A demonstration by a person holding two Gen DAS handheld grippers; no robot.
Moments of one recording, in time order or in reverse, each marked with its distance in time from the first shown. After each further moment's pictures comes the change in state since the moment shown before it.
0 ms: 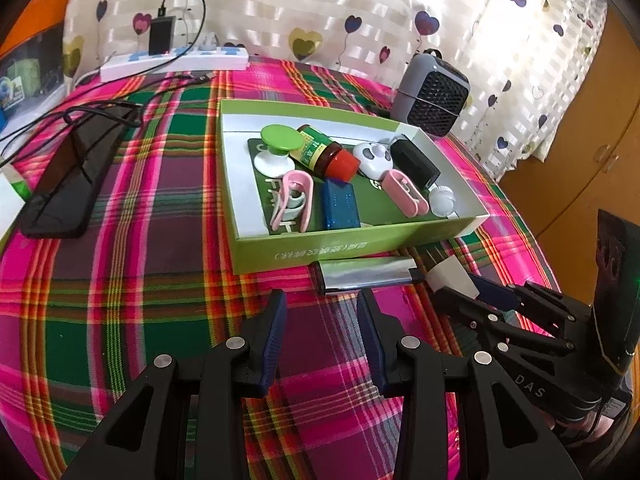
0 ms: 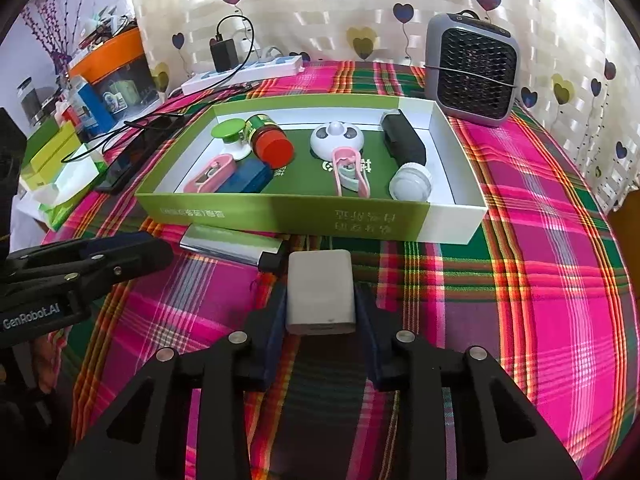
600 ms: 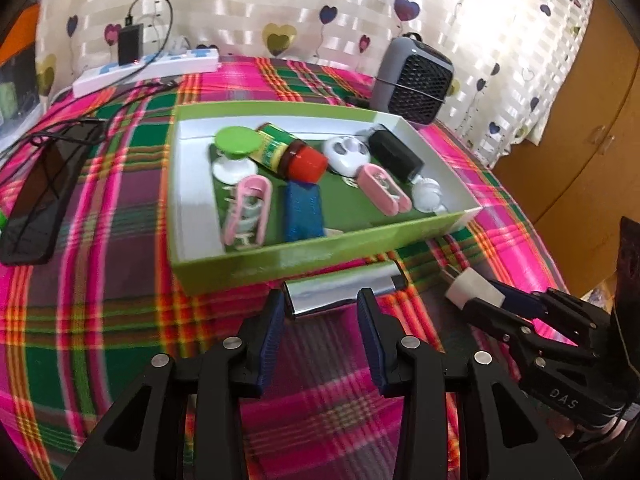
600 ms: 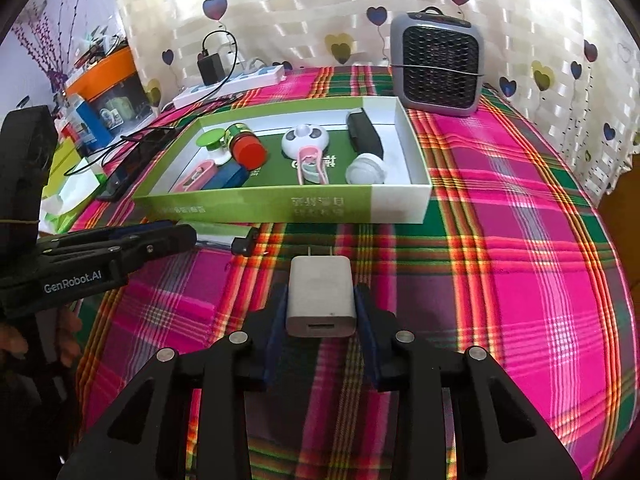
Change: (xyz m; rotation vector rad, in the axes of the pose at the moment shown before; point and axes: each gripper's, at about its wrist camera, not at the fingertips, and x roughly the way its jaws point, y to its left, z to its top) left arm 0.019 -0.024 0.007 0.058 0.024 -0.022; right arm -0.022 -0.029 -0.012 0.051 -0.027 0.007
